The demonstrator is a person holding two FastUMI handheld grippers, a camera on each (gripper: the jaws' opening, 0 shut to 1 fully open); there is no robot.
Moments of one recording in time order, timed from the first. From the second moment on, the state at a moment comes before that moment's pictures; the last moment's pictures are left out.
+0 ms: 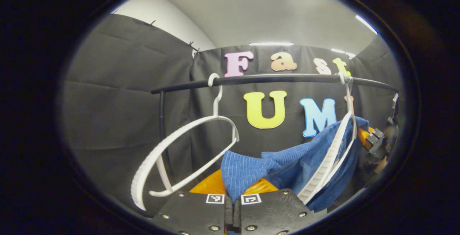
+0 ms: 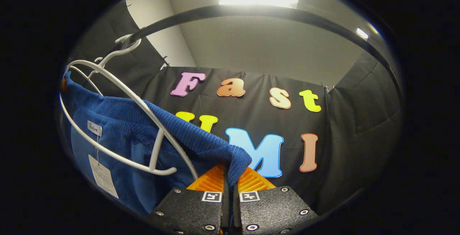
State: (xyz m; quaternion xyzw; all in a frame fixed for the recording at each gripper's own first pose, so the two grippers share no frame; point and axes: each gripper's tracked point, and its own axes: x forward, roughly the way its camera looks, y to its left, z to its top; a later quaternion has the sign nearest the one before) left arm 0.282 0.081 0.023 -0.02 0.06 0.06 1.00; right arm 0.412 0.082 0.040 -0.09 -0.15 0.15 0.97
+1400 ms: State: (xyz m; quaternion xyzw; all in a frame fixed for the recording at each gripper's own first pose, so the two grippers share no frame) left arm 0.175 0.063 -0.043 -0.06 0.10 0.00 0.99; right arm 0.297 0.080 -0.035 -0.07 -0.02 0.14 0.99
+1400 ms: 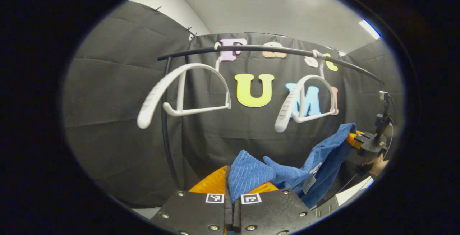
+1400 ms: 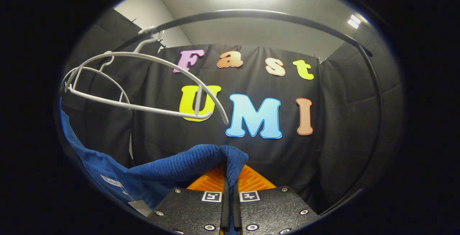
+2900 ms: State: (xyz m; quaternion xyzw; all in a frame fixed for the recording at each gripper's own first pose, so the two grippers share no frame) left arm 0.033 -0.069 -0.102 -0.14 0.12 -0.14 0.97; right arm 0.026 0.121 -0.113 -0.03 0.11 0.20 0.97
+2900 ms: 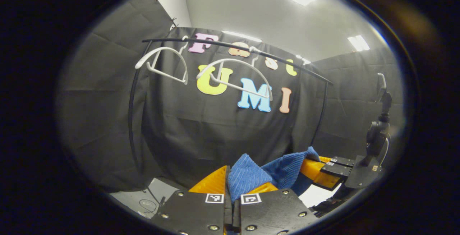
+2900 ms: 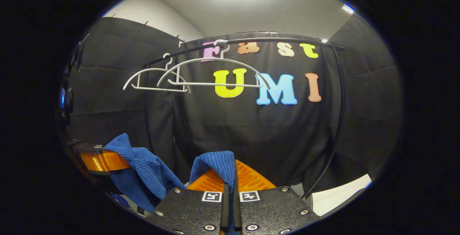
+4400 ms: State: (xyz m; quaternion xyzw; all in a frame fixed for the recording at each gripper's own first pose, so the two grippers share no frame) left arm -0.048 -0.057 -0.377 -0.04 0.40 -0.10 0.91; right arm -0.055 0.081 -0.350 -0.11 0.39 0.18 0.90
